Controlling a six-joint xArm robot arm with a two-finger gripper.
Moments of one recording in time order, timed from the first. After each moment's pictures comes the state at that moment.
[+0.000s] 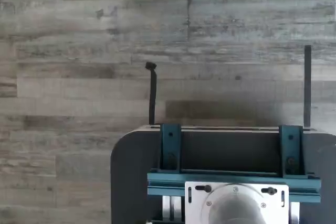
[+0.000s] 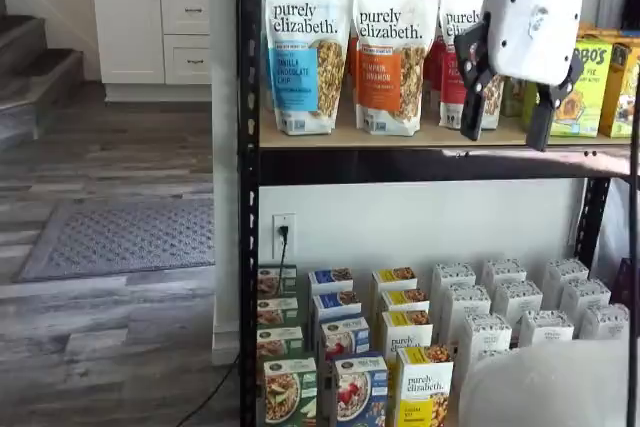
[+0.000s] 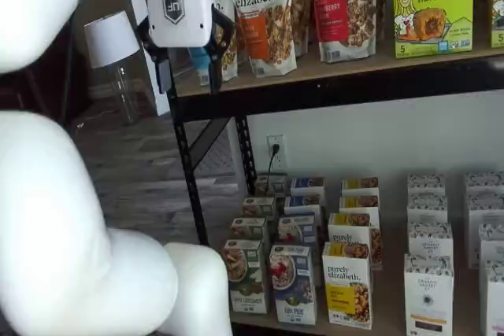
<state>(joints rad) -0.11 -0.82 -1.15 0.16 2.04 -0.03</state>
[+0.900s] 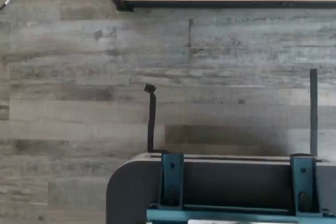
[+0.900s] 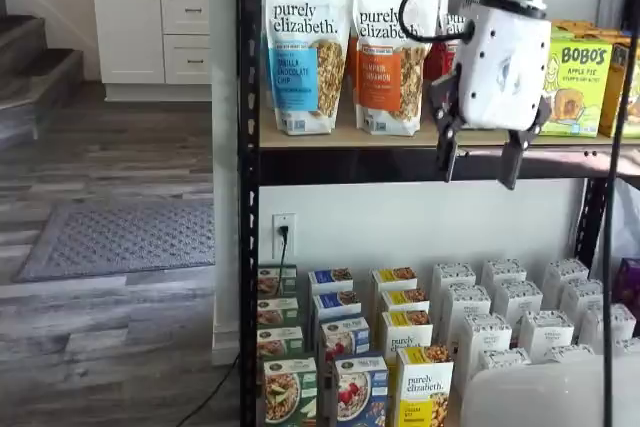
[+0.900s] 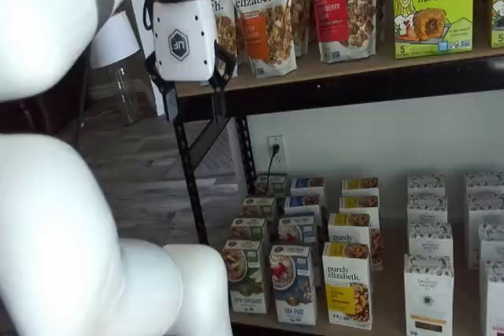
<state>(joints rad) 0.00 -0.88 -0.95 0.14 1.84 0.05</state>
